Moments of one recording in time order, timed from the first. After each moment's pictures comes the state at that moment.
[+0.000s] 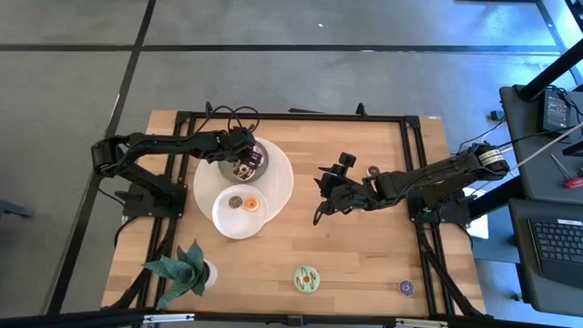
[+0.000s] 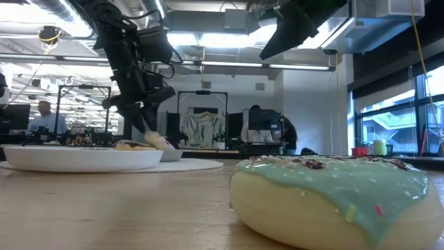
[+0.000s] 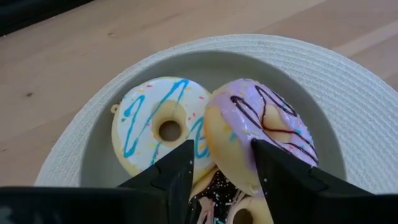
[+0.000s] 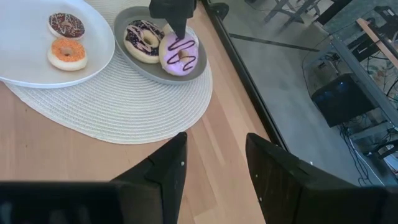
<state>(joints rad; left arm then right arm) 0.43 1.40 0.78 -0.47 -0.32 -0.65 0.24 1.46 1.07 -0.38 0.79 0.05</state>
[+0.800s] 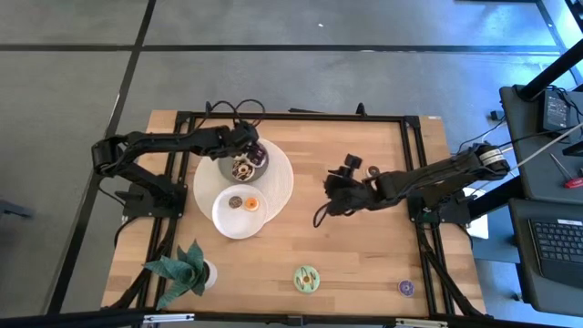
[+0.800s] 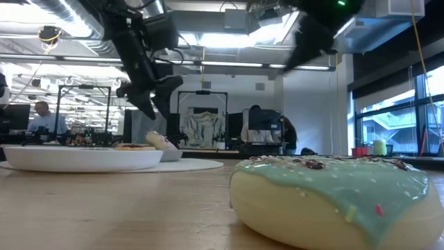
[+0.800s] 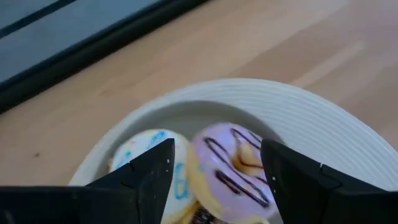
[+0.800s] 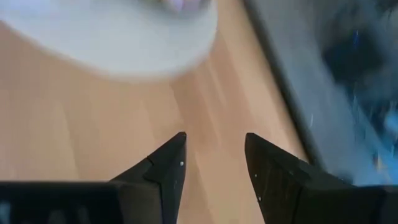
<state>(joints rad) 0.40 1.40 0.87 -0.46 -0.39 -0.51 0.24 1.45 1.07 -0.66 0.74 0.22</state>
